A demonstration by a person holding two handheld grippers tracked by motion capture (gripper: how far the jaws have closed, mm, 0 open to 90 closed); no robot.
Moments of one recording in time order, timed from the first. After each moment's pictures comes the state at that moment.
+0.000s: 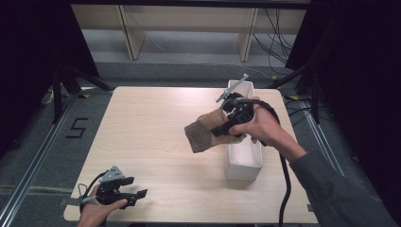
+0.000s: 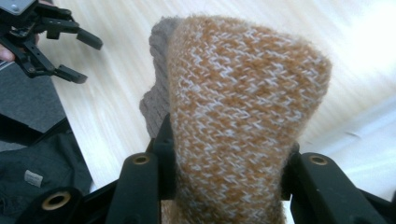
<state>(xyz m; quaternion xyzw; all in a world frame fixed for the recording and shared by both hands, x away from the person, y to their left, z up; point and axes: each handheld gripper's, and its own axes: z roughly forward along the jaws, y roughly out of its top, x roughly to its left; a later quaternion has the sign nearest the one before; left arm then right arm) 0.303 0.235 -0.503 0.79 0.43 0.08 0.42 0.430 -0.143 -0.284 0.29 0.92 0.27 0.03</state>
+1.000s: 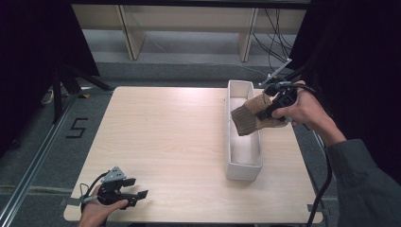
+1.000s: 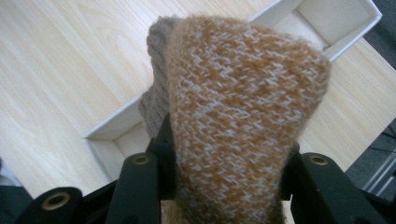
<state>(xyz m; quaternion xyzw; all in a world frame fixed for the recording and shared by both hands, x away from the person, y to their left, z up) 0.303 0.233 -0.506 0.80 0.42 0.07 0.42 0.464 -0.243 -0.263 0.35 0.91 0.18 0.11</state>
